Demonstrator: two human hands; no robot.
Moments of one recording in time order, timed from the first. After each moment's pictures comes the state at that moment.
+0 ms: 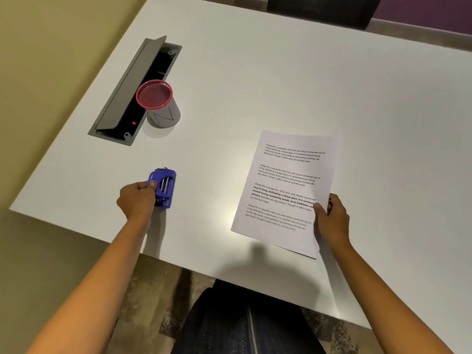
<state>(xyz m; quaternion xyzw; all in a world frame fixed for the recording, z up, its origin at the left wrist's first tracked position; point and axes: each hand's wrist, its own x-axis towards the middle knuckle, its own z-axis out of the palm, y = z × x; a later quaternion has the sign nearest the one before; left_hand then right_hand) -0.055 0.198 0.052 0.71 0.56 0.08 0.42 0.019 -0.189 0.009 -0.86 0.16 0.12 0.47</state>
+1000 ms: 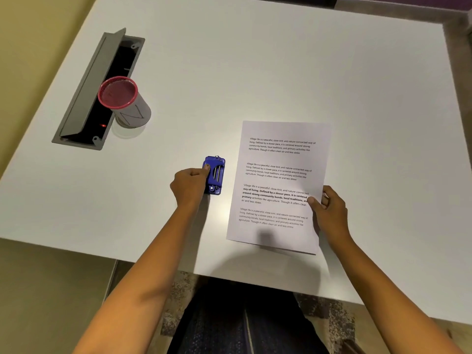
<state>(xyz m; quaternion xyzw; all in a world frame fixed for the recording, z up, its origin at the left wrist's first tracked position) 0.008 0.080 0.040 0.74 0.44 -0.02 0.51 0.001 -0.218 0.019 -0.83 0.17 0.10 0.52</state>
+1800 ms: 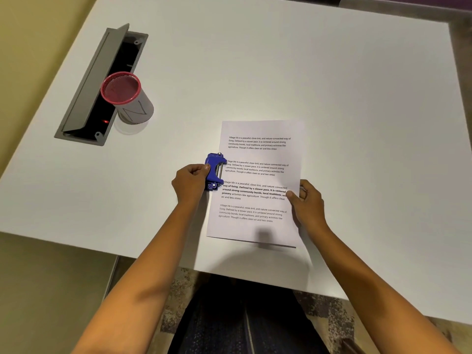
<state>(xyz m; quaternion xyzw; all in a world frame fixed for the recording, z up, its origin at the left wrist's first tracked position) 0.005 0.085 0.030 0.74 0.43 -0.01 0.52 0.007 -0.173 0.011 -0.81 0.15 0.14 0.54</state>
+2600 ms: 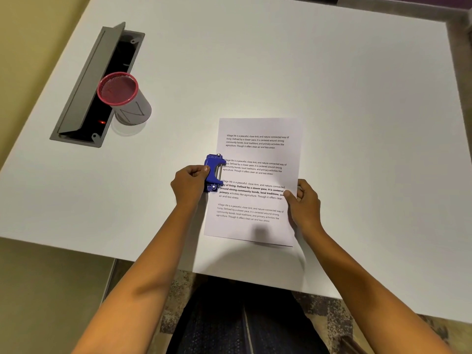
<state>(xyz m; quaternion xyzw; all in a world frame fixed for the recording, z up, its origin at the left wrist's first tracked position) 0.007 0.088 0.028 0.74 0.42 -0.02 0.52 0.007 -0.160 0.009 -0.81 0.17 0.12 0.54</state>
